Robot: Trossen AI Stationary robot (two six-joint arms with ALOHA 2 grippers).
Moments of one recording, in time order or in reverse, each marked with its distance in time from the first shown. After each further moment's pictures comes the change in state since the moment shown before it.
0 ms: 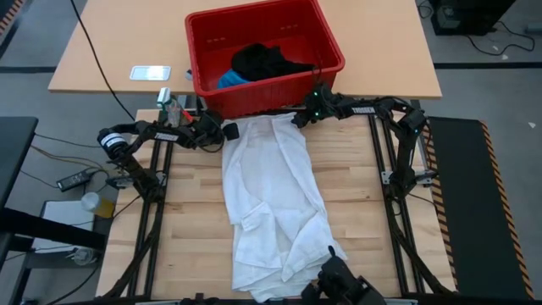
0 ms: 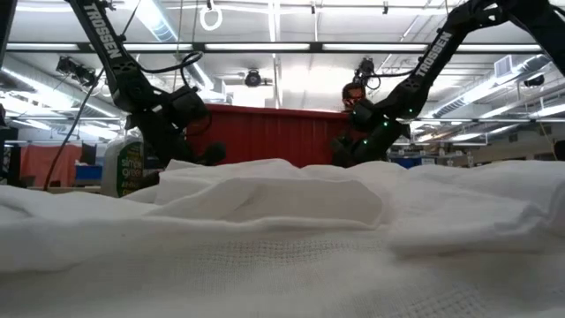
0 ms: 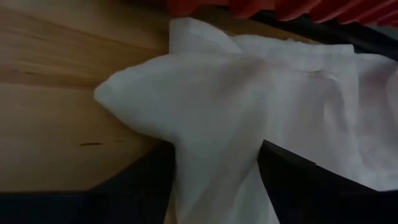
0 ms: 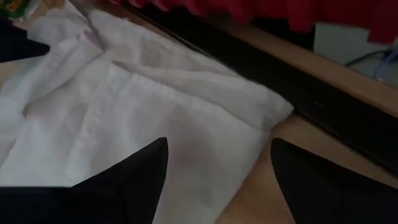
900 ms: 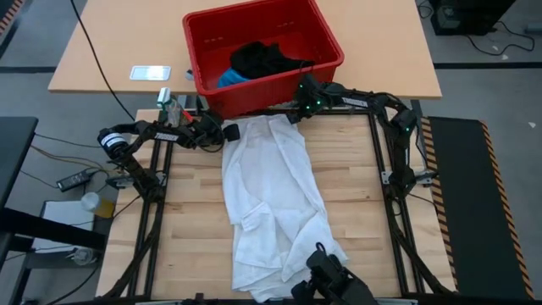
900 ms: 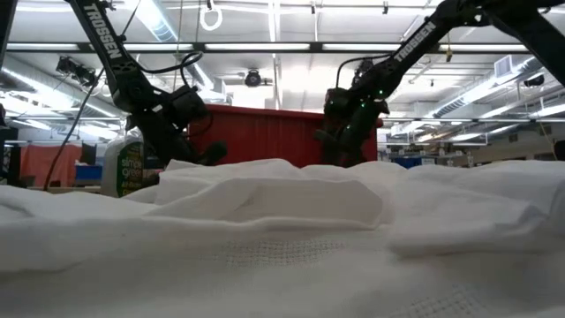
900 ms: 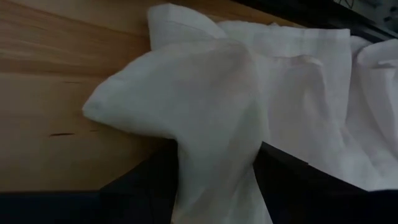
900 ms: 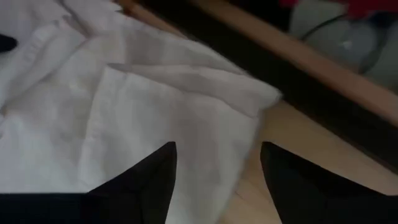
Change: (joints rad) left arm -0.001 -0.001 0.000 0.008 0.072 0.010; right arm 0.064 0.076 0.349 -0.502 0.123 -0.012
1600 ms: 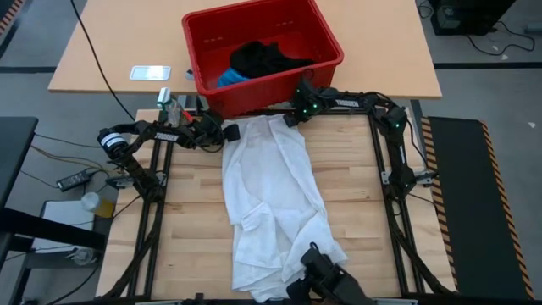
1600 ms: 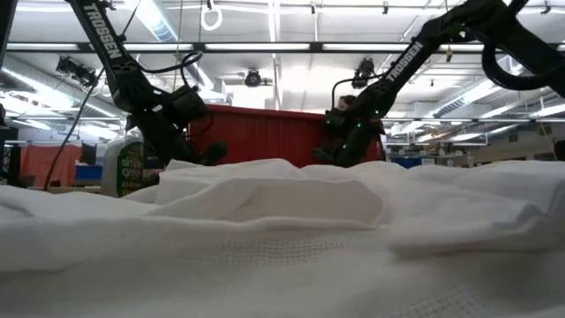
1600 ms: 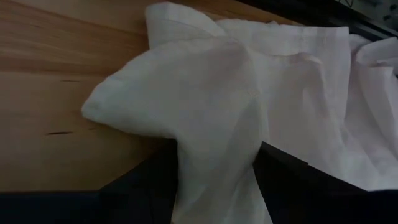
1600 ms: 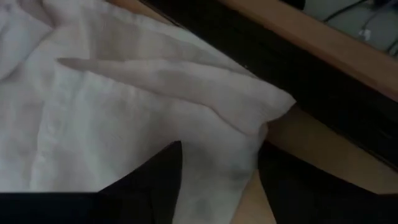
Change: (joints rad) left arm -0.002 -0.001 0.000 -0.001 0.000 0.001; right arm -0.005 0.119 0.000 0.107 -0.064 -0.004
